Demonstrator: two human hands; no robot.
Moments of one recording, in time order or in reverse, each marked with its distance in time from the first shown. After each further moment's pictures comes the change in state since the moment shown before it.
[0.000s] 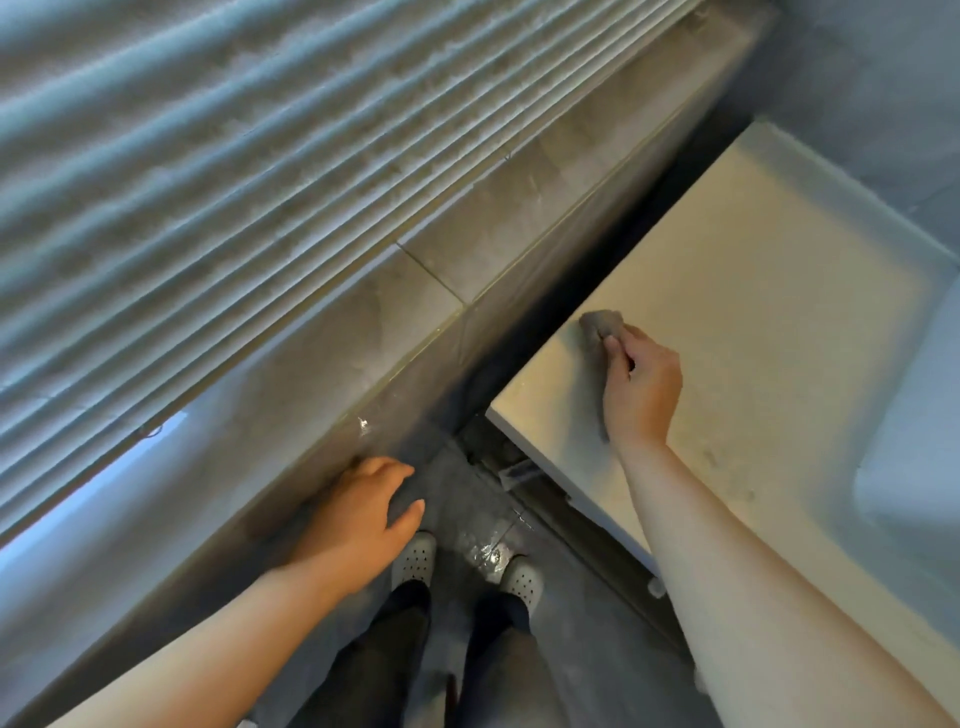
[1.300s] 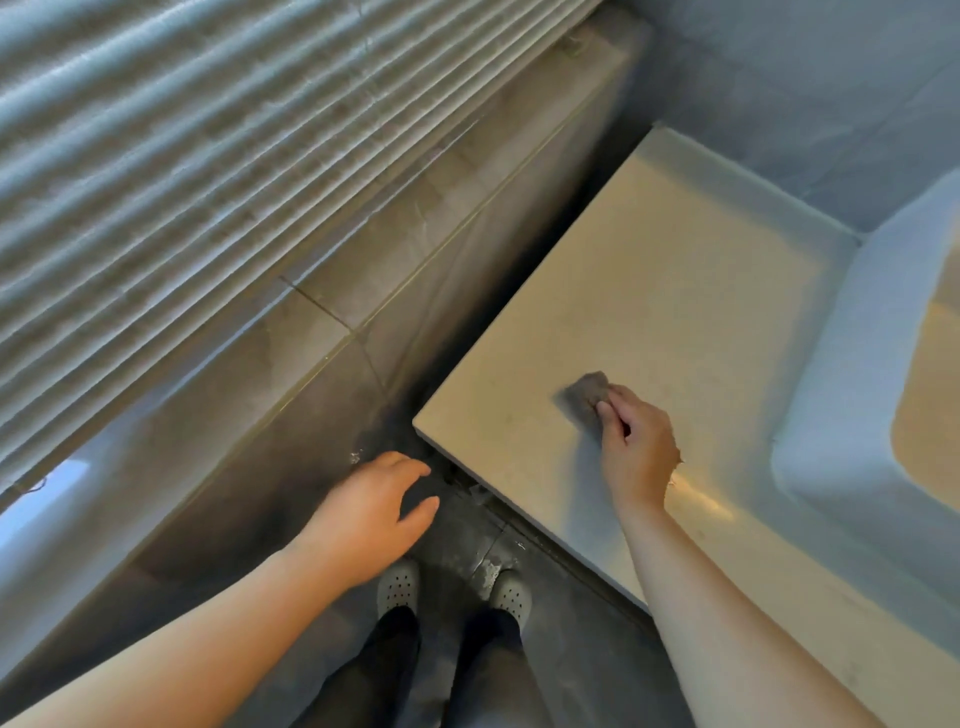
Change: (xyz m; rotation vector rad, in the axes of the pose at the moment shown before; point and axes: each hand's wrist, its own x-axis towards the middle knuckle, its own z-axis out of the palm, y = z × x) left_hand 0.020 0.087 0.003 0.112 -0.055 0.175; right_hand -0.026 0.078 -0.069 -0.057 0.017 0.057
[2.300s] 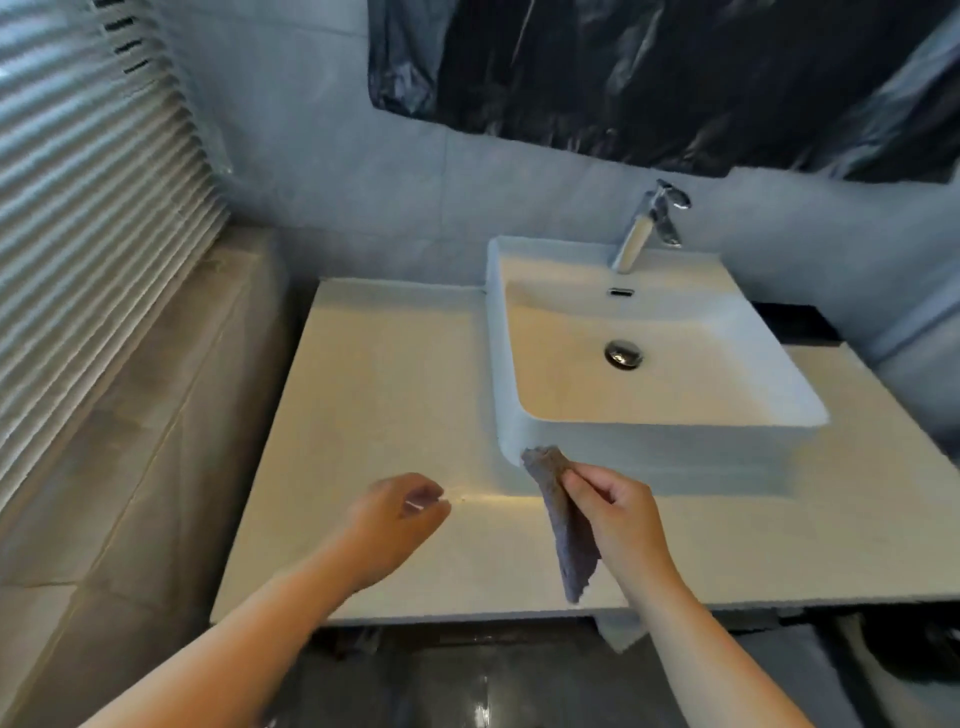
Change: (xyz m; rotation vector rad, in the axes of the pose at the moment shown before) left_hand 0.033 0.213 -0.015 -0.126 -0.278 0.462; right_hand -0.120 -0.040 -0.250 0.553 0.285 0.408
